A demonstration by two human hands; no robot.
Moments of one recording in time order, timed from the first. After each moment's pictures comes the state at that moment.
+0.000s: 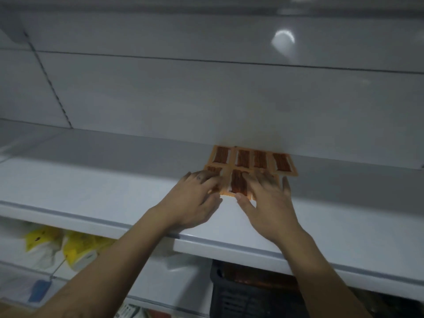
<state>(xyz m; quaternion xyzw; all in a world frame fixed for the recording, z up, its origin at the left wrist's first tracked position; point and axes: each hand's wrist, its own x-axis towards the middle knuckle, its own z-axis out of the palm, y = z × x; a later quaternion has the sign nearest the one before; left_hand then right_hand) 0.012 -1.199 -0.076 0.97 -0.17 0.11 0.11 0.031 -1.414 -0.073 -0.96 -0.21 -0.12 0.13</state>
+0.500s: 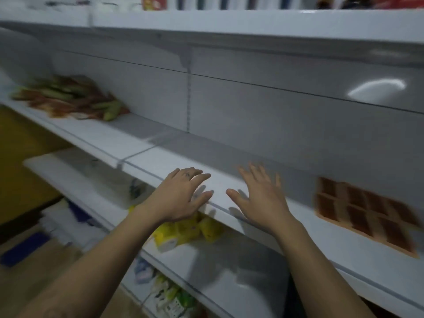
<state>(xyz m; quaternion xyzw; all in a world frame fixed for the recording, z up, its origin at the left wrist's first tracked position) -0.153 -0.966 -0.041 0.99 0.06 0.13 0.06 -0.050 -1.159 -0.023 -0.92 -0.37 -0.07 0.11</state>
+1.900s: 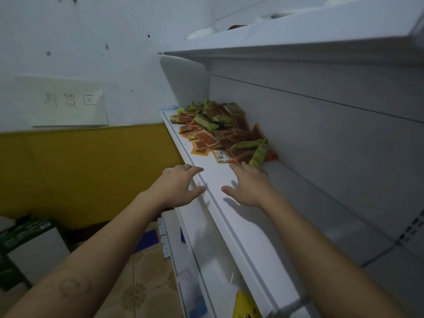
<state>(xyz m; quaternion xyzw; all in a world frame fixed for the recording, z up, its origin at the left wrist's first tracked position) -0.200 -0.460 -0.024 0.90 0.41 0.11 0.04 0.007 -0.525 -0.020 -0.75 -0.66 -0.01 0.07</state>
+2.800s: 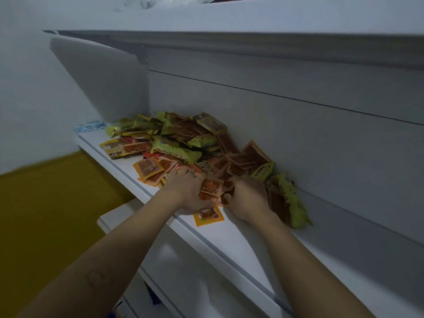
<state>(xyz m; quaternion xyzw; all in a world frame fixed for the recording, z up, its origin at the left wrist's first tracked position) -0.088 -0.095 -0.032 0.97 0.22 -0.01 -0.06 0.017 -0.239 -0.048 -0.89 -0.42 -0.10 0.14</state>
